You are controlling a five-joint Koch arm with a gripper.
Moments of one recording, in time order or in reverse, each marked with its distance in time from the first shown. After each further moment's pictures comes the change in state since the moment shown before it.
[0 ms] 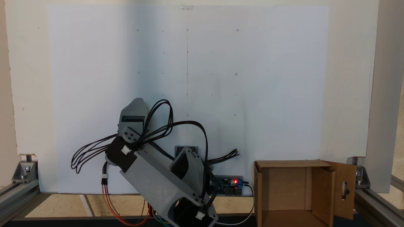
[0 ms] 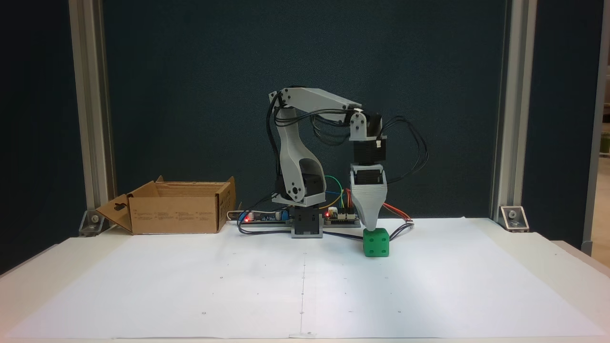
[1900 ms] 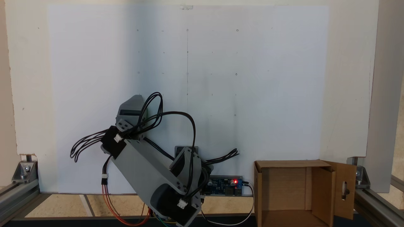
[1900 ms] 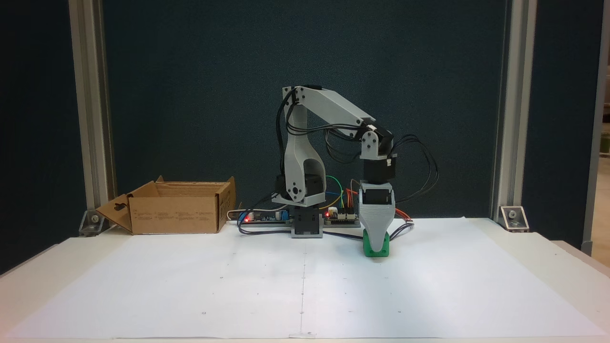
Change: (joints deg) arm -0.5 -11.5 0.7 -7.6 1.8
